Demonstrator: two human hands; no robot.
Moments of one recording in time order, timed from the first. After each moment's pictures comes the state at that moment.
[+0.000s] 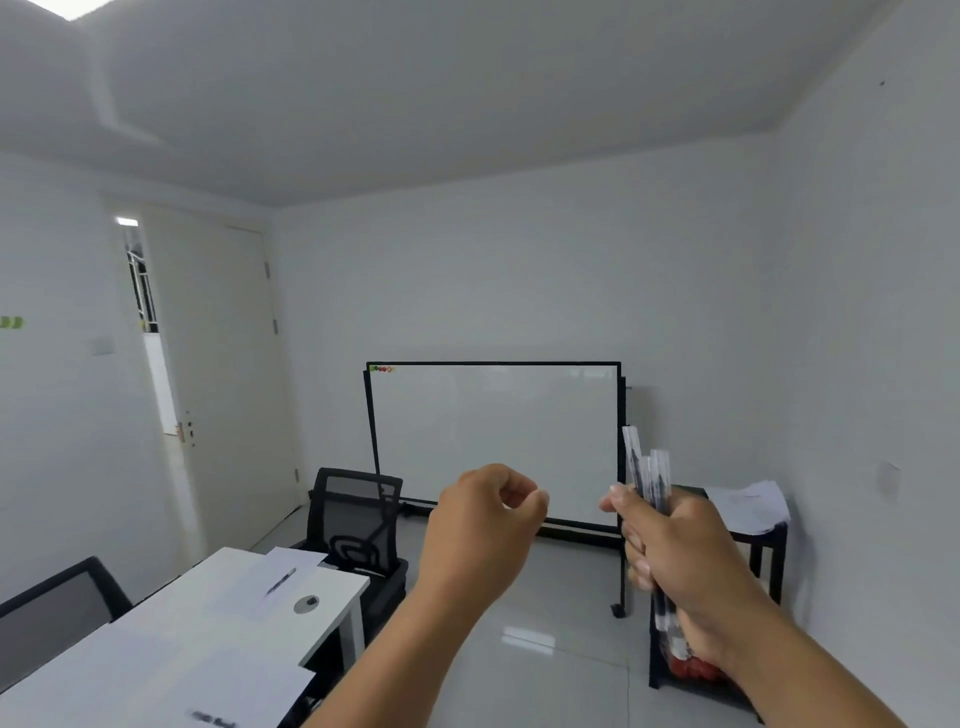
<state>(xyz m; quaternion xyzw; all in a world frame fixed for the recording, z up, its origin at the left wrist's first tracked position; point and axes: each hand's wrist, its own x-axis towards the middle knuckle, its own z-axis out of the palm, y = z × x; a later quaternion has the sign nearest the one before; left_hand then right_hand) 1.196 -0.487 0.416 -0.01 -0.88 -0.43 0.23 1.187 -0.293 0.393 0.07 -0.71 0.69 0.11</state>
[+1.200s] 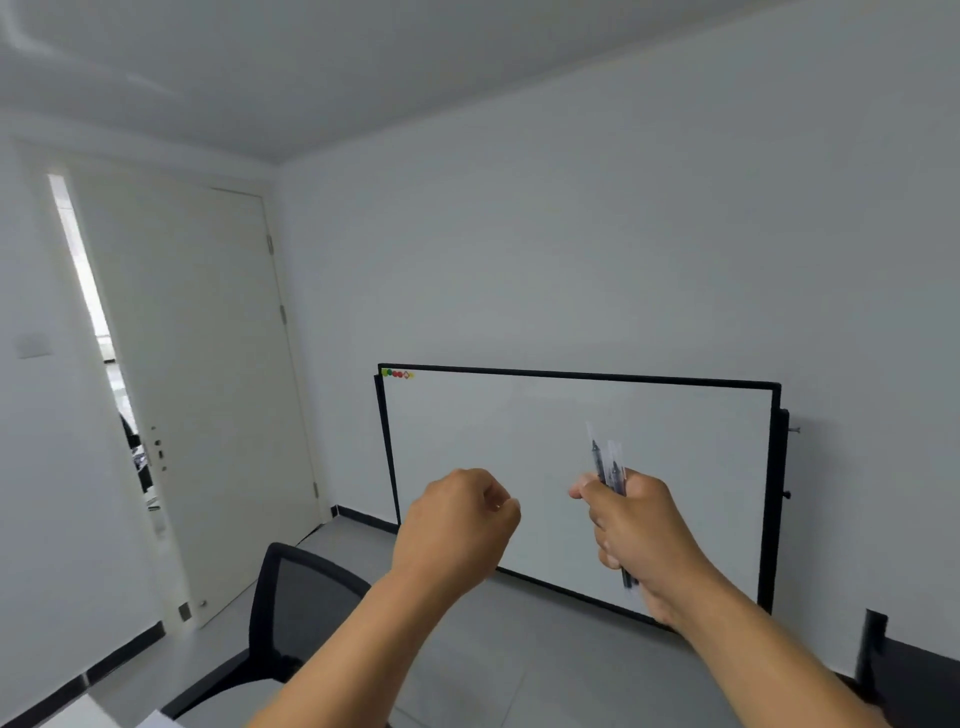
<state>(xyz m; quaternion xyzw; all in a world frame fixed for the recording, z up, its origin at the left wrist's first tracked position) 0.471 -0.596 0.388 0.08 -0.94 -0.28 0.20 0.400 -0.410 0.357 0.10 -0.72 0.69 0.01</state>
